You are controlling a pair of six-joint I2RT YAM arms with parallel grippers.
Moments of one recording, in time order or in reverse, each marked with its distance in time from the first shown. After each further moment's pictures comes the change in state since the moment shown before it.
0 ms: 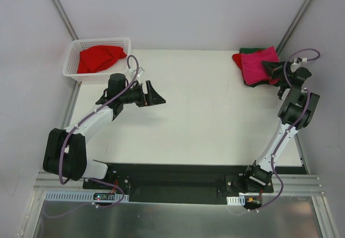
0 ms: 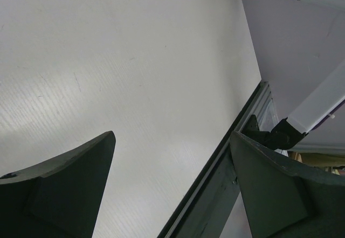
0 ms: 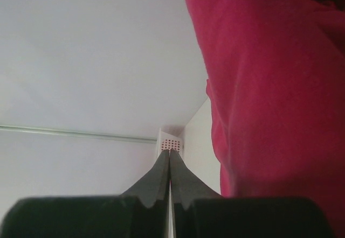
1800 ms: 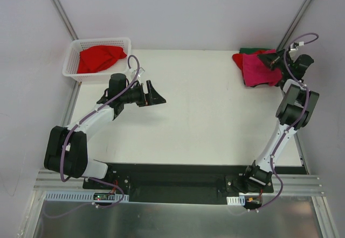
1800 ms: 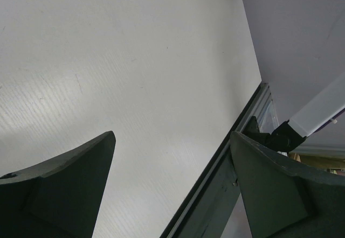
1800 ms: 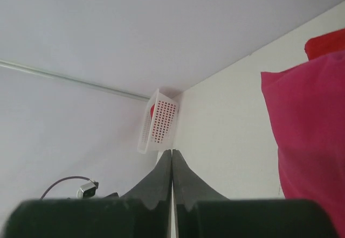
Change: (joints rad) left arm 0.000 0.028 0.000 0.021 0.000 -0.007; right arm 0.047 -0.055 0.126 -0.190 -0.172 -0.172
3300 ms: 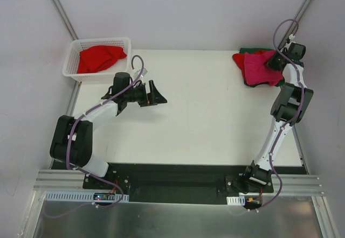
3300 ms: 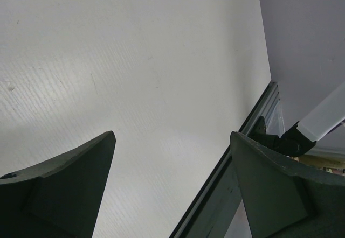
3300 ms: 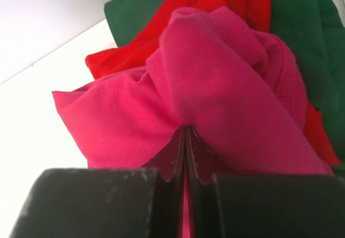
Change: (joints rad) left arm 0.000 0.116 0.045 -0.006 -0.002 0.019; right arm 0.072 0.101 0.459 -1.041 0.731 -1.001
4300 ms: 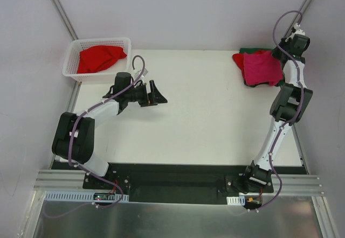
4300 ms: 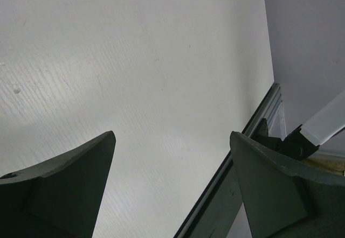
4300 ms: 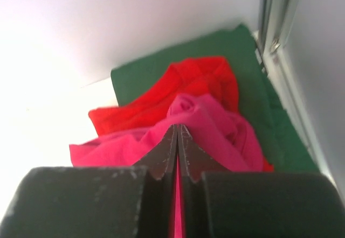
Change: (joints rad) left arm 0.000 0.042 0.012 0.008 -0.007 0.000; right arm 0.014 0.007 0.092 0.109 0.092 -0.037
